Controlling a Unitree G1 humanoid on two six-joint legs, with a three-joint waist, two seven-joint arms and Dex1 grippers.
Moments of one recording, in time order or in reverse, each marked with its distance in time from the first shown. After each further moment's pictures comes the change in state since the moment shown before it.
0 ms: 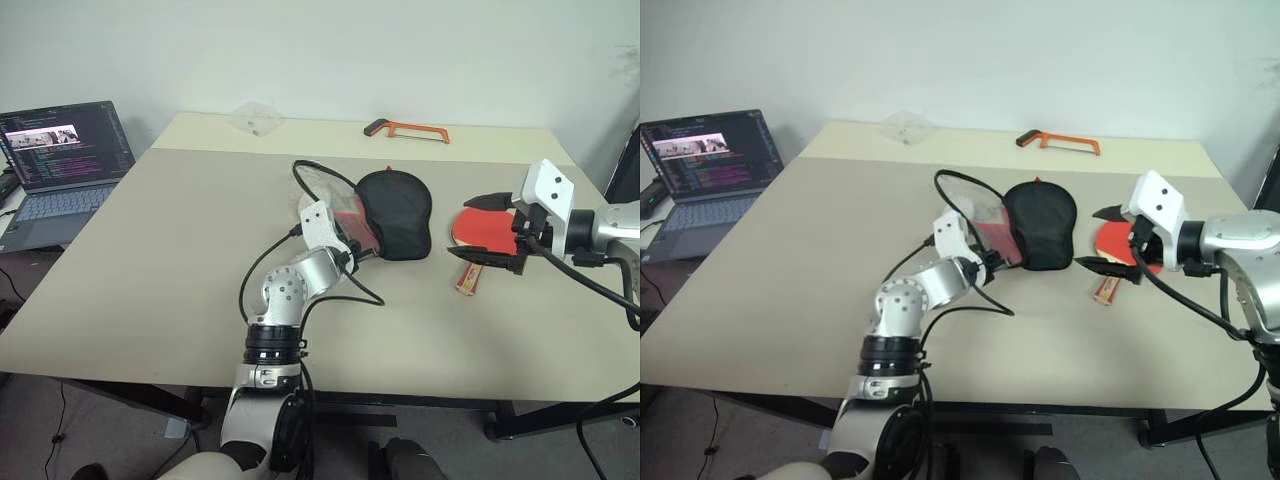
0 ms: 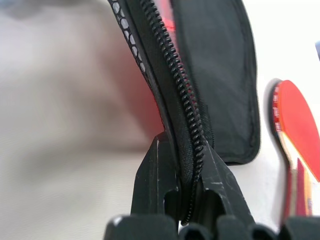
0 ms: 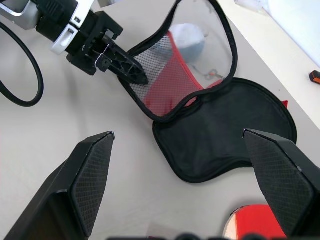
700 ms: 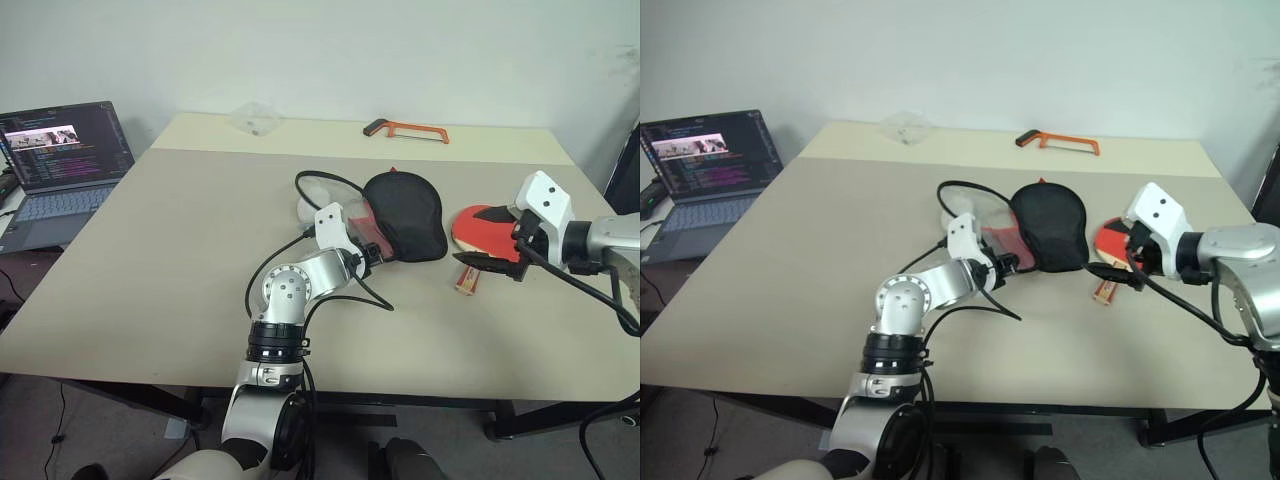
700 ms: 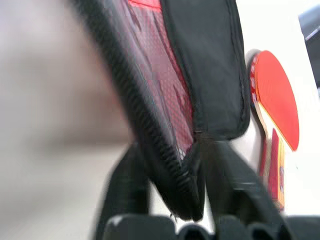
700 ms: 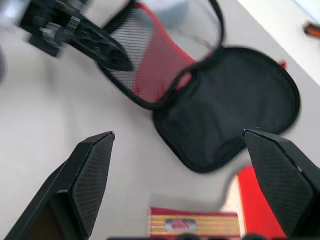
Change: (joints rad) left arm -0.006 0.002 -0.018 -0.022 -0.116 0.097 0.050; right arm 0.033 0.011 0.013 0.009 -0.051 0.140 -0.116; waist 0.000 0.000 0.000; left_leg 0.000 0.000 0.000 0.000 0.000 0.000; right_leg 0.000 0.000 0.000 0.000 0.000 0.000
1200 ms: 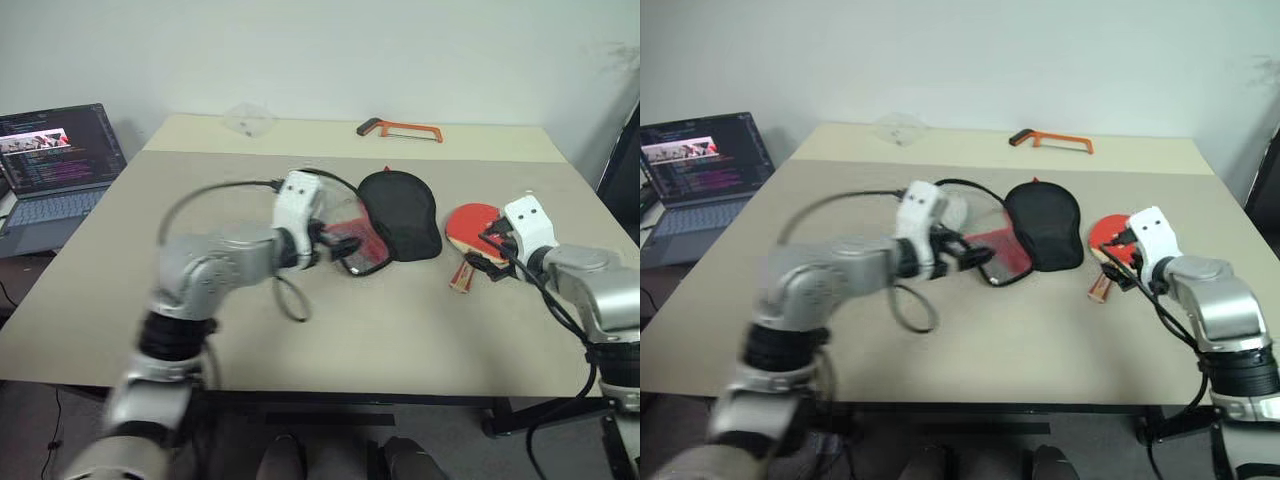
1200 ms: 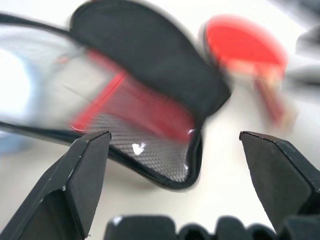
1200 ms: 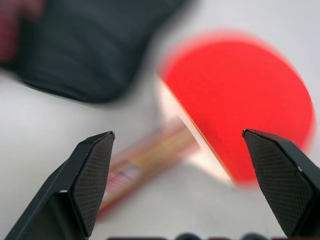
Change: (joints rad) left arm -0.005 0.804 -0.273 -0.332 0.113 0.077 -0.775; right arm 0.020 0.316 -0.058 0.131 -0.172 0.349 -0.558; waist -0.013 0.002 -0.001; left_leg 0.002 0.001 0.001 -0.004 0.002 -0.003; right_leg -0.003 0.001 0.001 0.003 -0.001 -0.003
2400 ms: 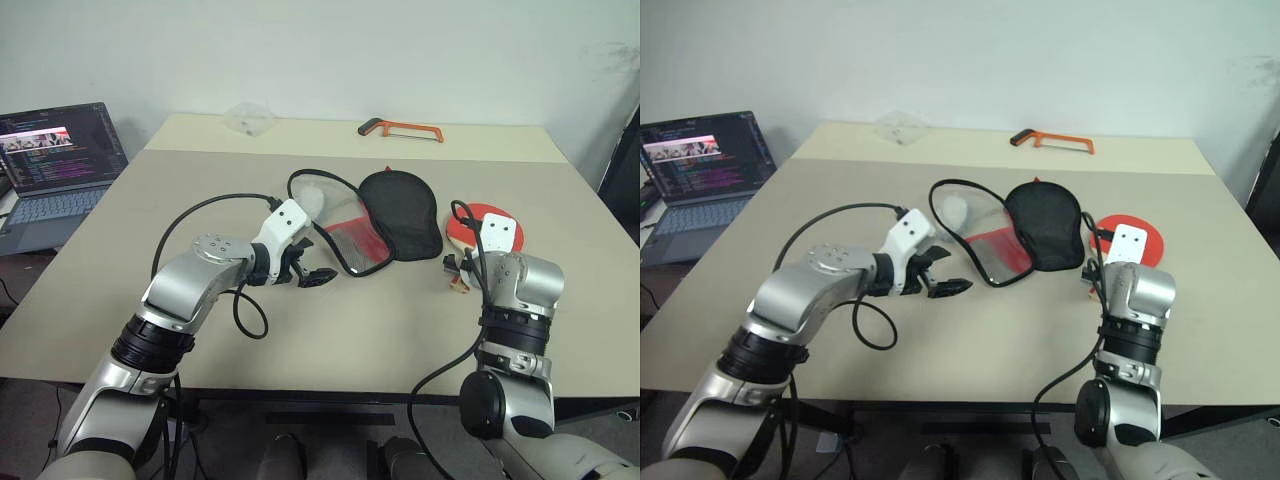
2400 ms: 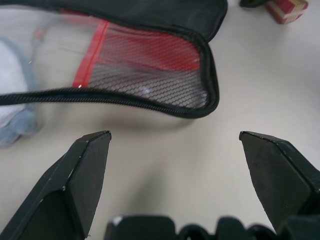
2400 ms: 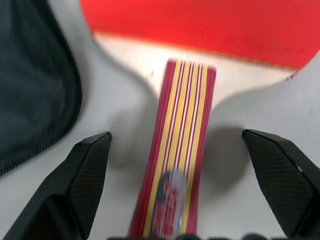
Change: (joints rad) left arm 0.062 -0.035 -0.127 0.112 0.424 -0.260 -0.438; right arm -0.305 0.606 -0.425 0.234 -0.137 0.141 -0.697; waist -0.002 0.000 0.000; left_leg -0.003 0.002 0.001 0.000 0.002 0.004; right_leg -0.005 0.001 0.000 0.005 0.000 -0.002
